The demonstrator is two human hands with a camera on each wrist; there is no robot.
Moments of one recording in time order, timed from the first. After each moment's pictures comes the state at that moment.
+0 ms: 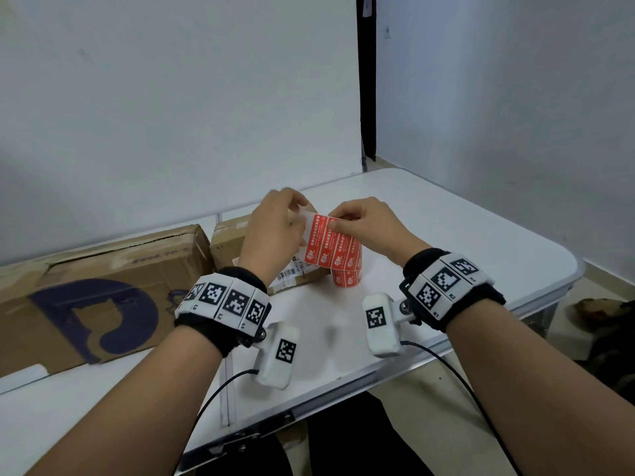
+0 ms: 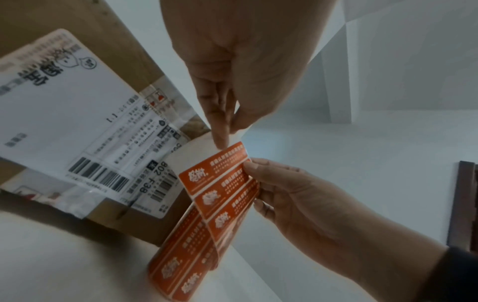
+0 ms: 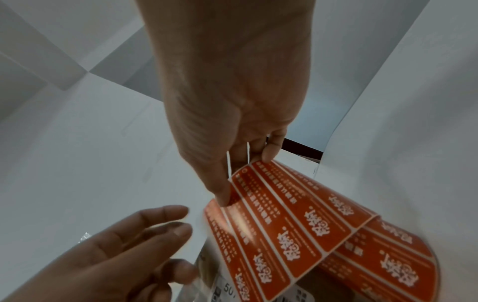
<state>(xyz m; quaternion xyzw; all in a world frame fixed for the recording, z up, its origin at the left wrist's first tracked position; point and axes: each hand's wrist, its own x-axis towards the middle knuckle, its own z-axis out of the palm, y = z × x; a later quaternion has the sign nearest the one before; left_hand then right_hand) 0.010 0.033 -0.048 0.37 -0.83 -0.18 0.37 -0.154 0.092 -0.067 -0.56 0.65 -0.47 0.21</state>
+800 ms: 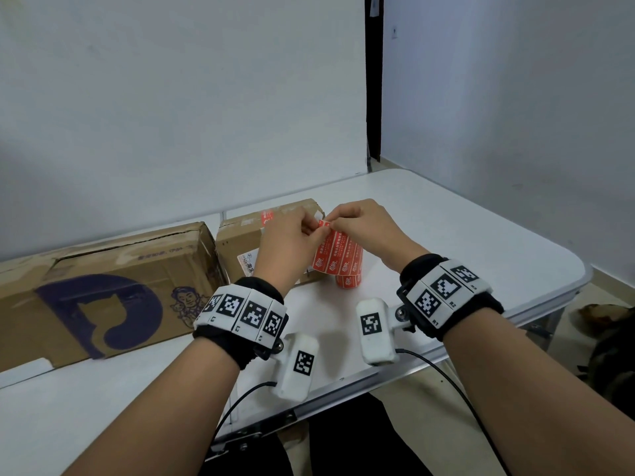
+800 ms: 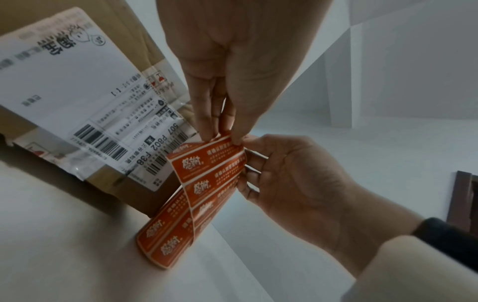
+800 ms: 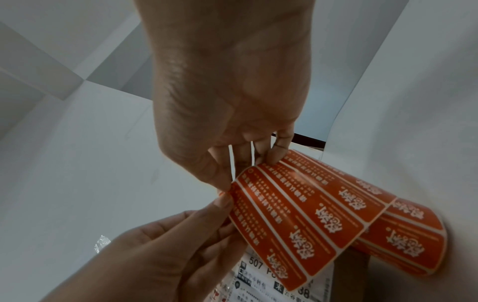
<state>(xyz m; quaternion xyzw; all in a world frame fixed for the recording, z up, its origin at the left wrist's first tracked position) 0.002 0.043 -0.060 0.41 -0.82 -0.19 0.36 -0.137 0.090 -0.063 -0.53 0.64 -0.50 0.24</state>
